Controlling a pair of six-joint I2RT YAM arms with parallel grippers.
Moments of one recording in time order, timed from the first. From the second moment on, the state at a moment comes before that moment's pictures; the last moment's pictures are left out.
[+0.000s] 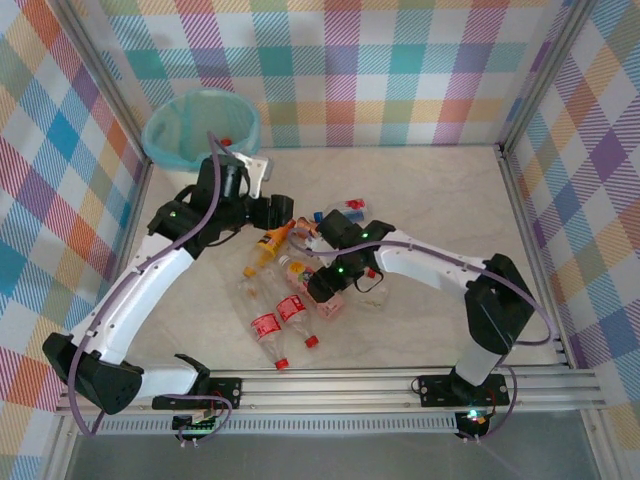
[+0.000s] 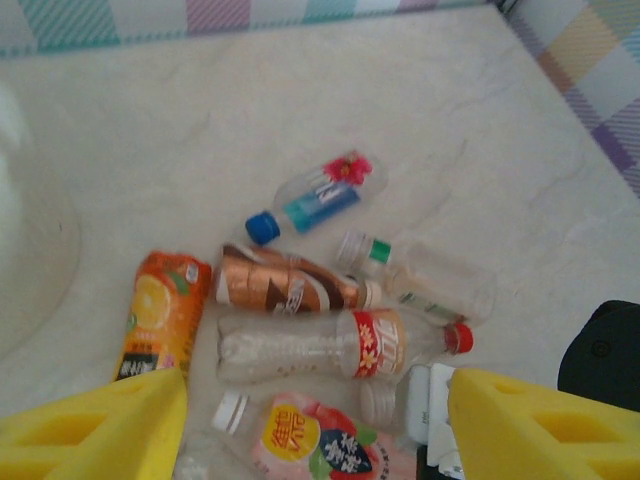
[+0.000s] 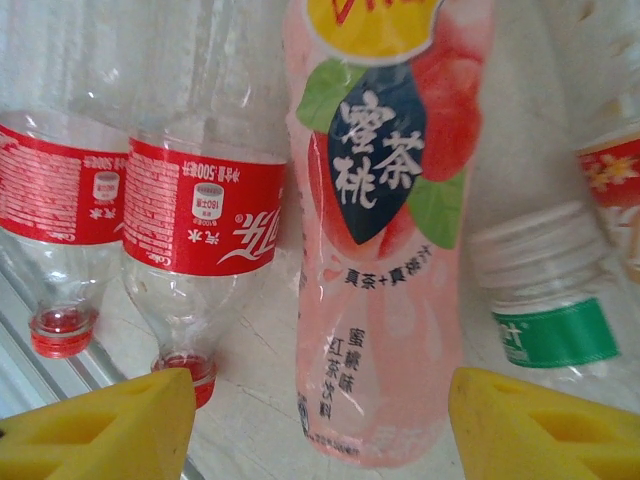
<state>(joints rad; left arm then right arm) -0.50 1.28 1.40 -0.78 0.09 -0.24 0.87 1.70 1.29 -0.82 -0.26 0.13</state>
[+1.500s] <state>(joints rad) -0.50 1.25 1.40 -0.76 0.01 -0.26 0.88 1.82 1.32 -0.84 -0.21 0.16</state>
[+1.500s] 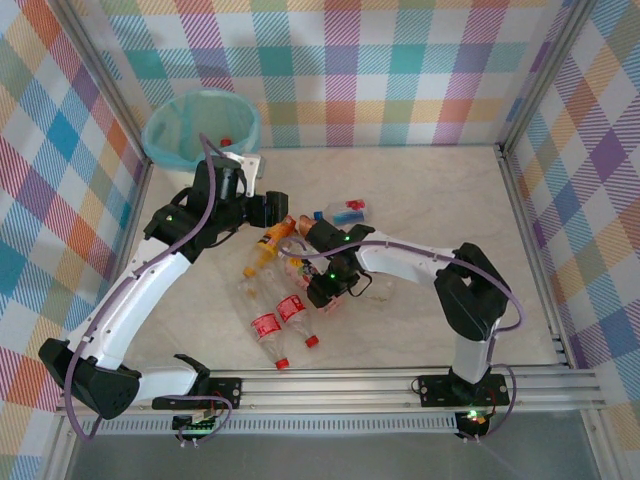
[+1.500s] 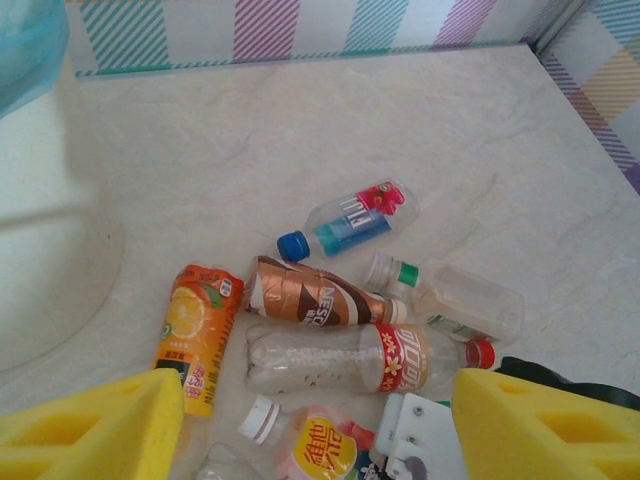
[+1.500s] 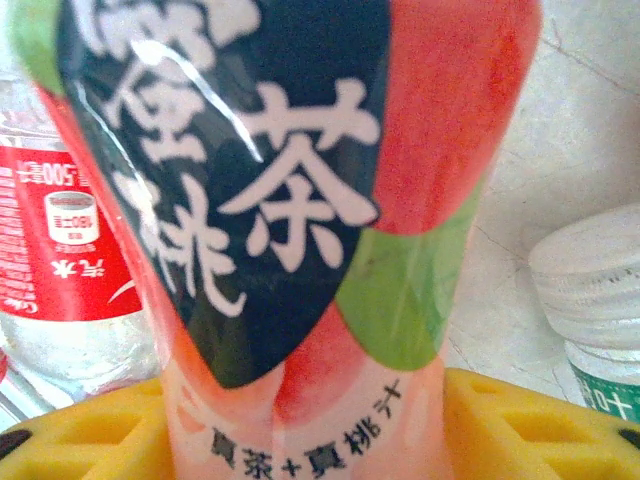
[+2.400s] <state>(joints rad) -0.50 1.25 1.42 -0.76 -0.05 -0.29 0.88 1.71 1.31 -0.86 -0.21 0.17</state>
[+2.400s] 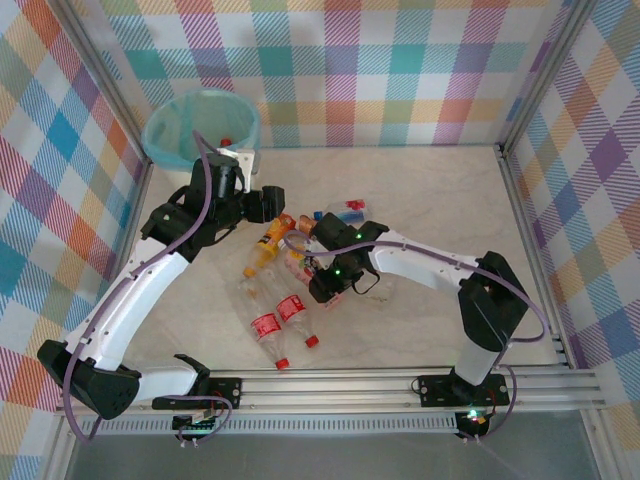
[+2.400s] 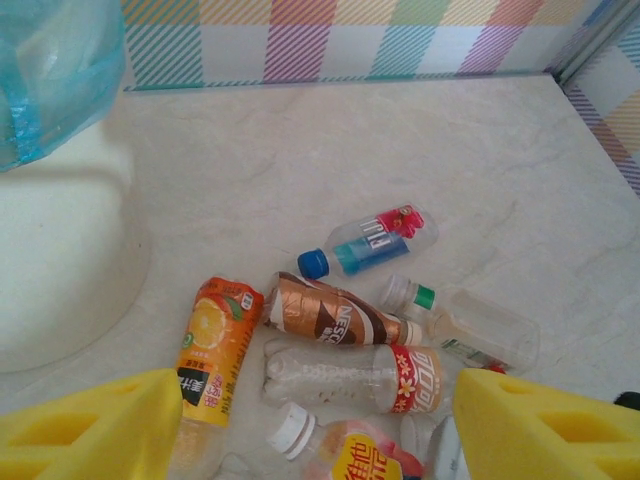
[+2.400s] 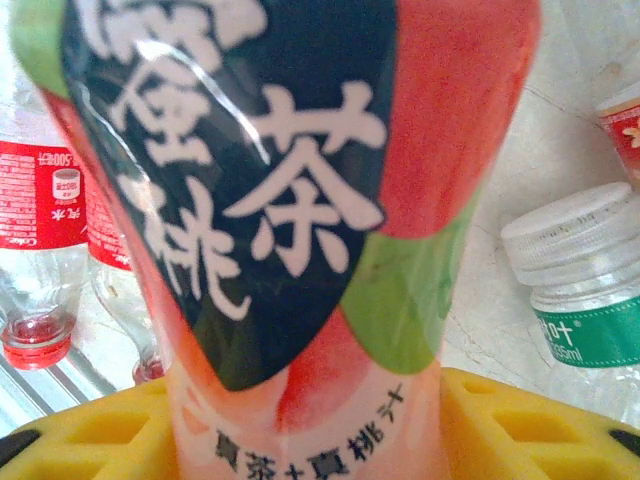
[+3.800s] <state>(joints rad) -0.41 1.35 1.51 -0.76 0.02 -0.53 0.88 1.45 1.20 -0.75 -0.11 0.19</state>
